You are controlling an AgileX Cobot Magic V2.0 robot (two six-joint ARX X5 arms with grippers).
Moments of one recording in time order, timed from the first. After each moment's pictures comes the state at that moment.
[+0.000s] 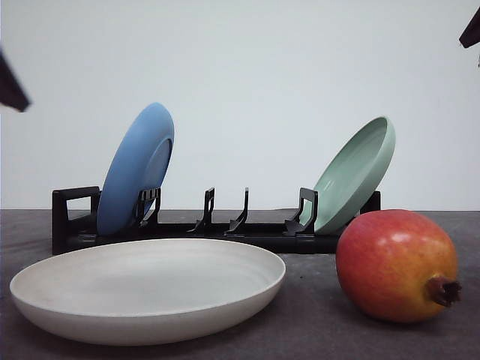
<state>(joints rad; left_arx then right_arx) -0.48 0.62 0.58 -0.56 0.00 -0.09 0.28 0.51 0.61 -0.58 -0.28 0.12</state>
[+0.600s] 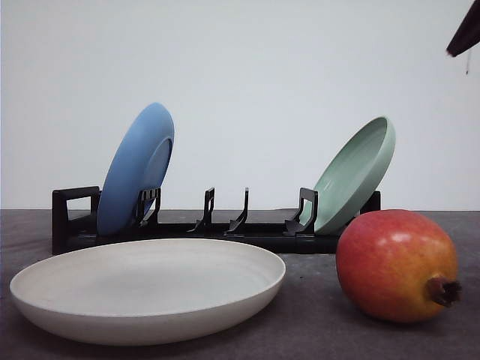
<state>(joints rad) -0.14 0.62 0.58 -0.58 0.13 -0.12 0.31 0.66 0.70 -0.73 -0.38 0.28</state>
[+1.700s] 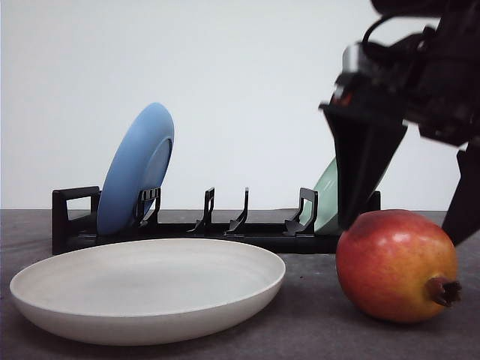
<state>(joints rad) -0.14 0.62 0.58 -0.56 0.10 -0.12 0.64 1.29 0.80 -0.68 -0.12 0.42</state>
